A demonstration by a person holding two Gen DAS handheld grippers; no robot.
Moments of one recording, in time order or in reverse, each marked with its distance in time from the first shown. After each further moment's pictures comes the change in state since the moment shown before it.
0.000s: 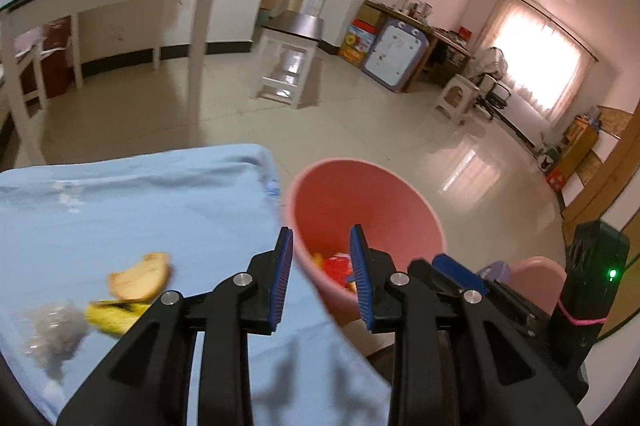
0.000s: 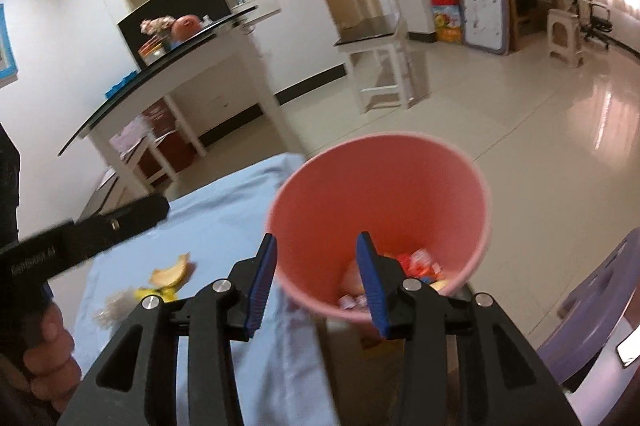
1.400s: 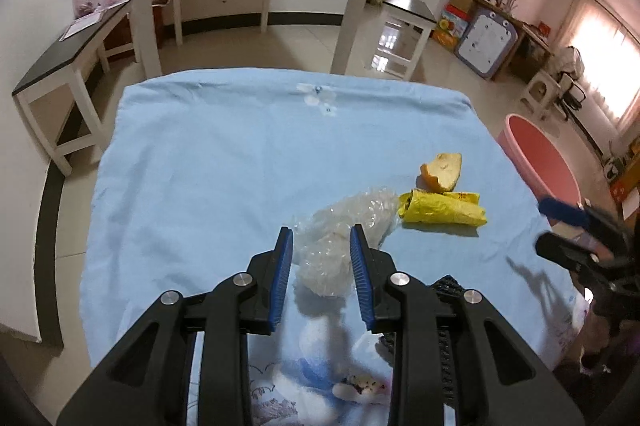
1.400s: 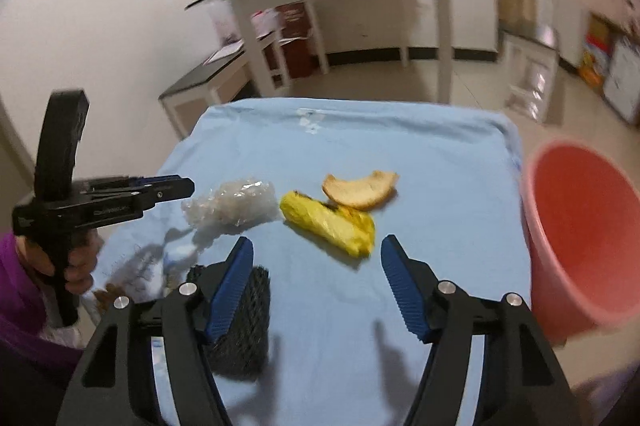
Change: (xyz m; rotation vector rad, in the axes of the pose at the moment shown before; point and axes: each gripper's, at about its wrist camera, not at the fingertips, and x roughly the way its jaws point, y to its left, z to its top) left arm -0.096 0.216 -0.090 -0.093 0.096 0.256; right arm 0.051 0.179 -0.067 -0.487 0.217 0.291
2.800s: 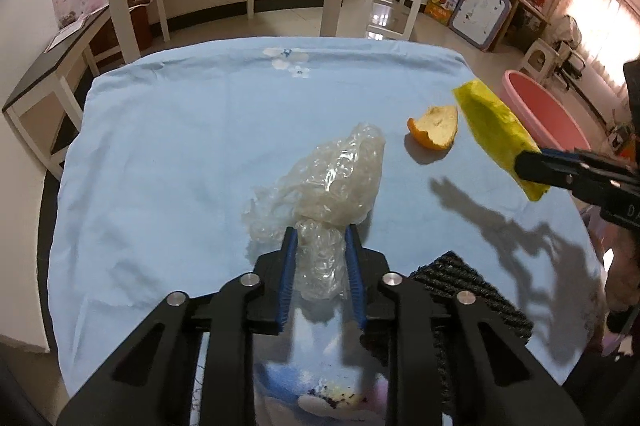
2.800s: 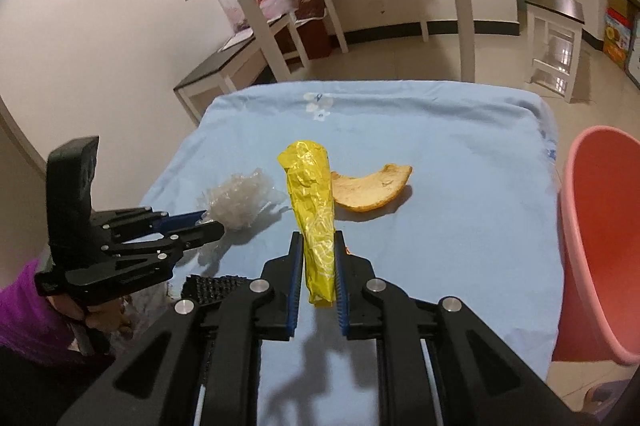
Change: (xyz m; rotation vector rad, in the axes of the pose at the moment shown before) left arm 0.029 -0.032 -0.018 0.063 0.050 0.024; right arm 0.020 -0.028 0.009 0.091 0.061 0.118
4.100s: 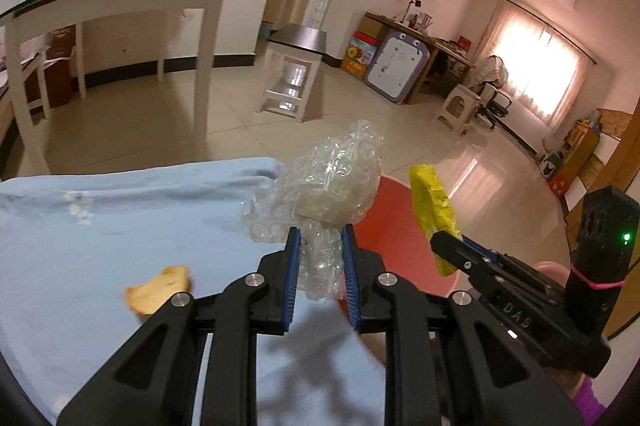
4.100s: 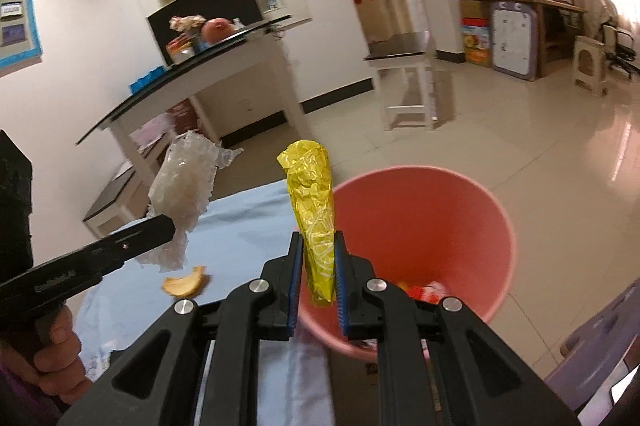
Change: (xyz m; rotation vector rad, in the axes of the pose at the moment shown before) left arm -0.014 -0.204 0.102 0.046 -0.197 -0.282; right arm -0.151 -0.140 -0.021 0.294 -0.359 -0.369
